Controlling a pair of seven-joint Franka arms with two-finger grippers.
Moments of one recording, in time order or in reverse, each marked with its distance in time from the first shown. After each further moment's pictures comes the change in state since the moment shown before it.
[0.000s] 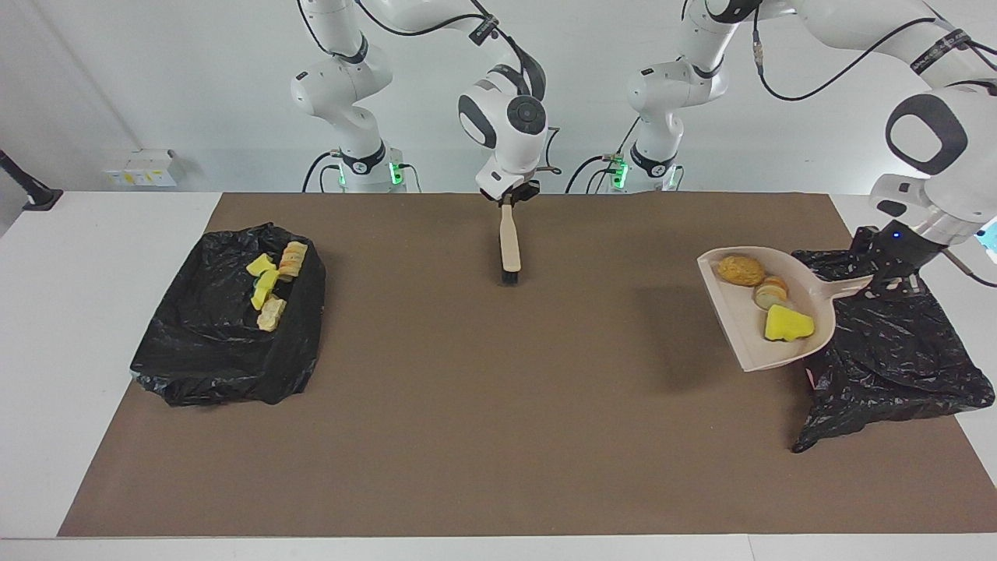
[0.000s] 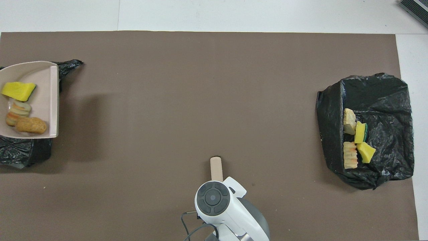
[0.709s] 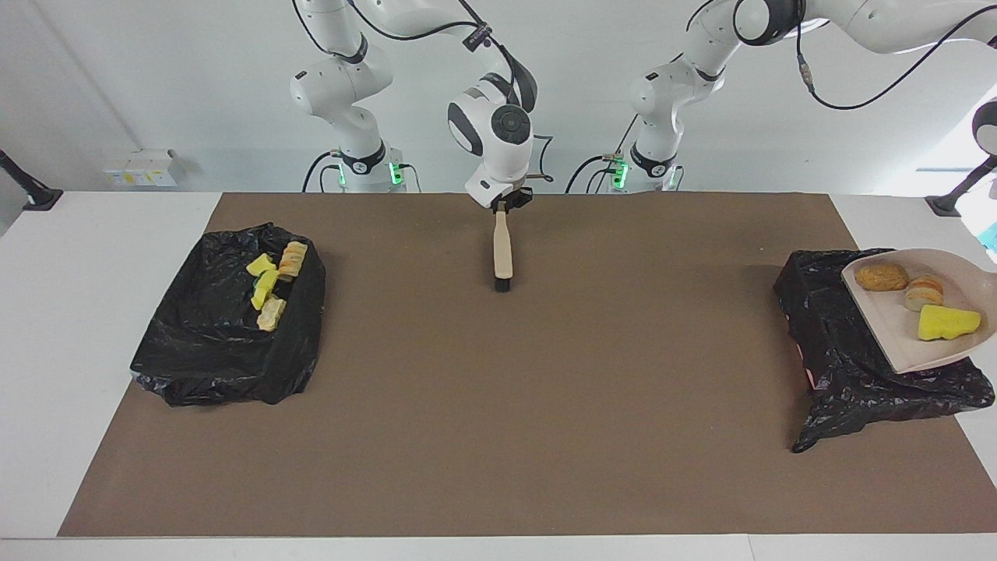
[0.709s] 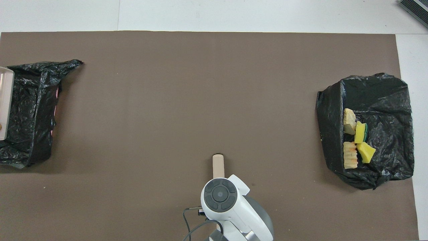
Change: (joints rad) left arm 0.033 0.051 -0.011 0.015 0.477 0.300 0.022; right arm -0.017 -0.006 0.000 -0.018 0.026 0.036 0.001
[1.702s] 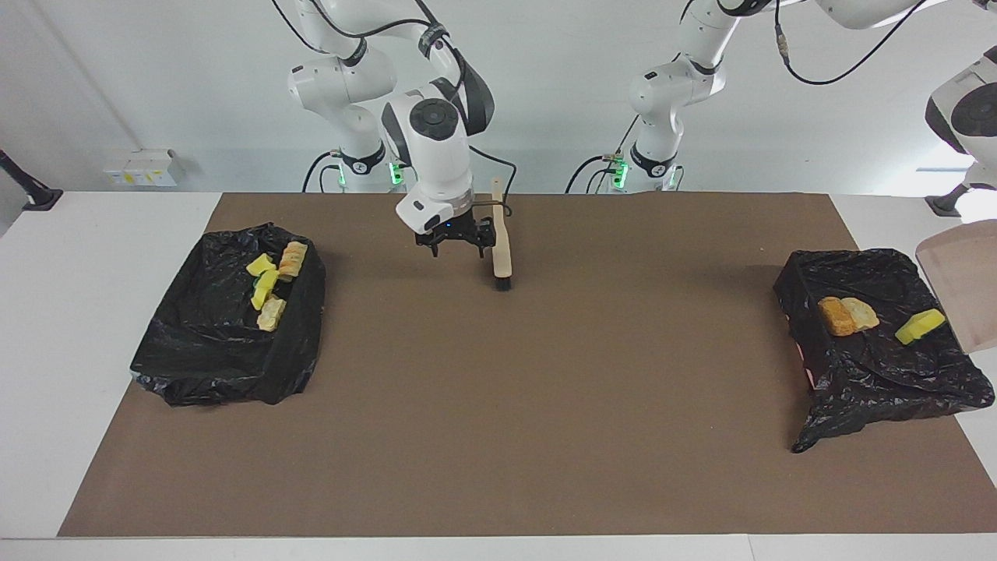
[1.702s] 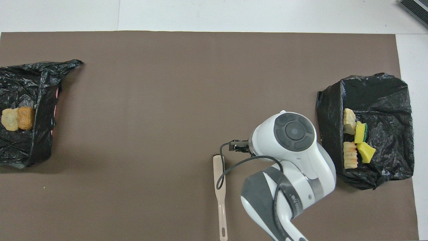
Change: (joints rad) left arm -0.057 -0.187 -0.004 -0.207 0.639 0.107 -0.302; right arm -0.343 -0.001 -0.013 0.219 -0.187 0.025 -0.182
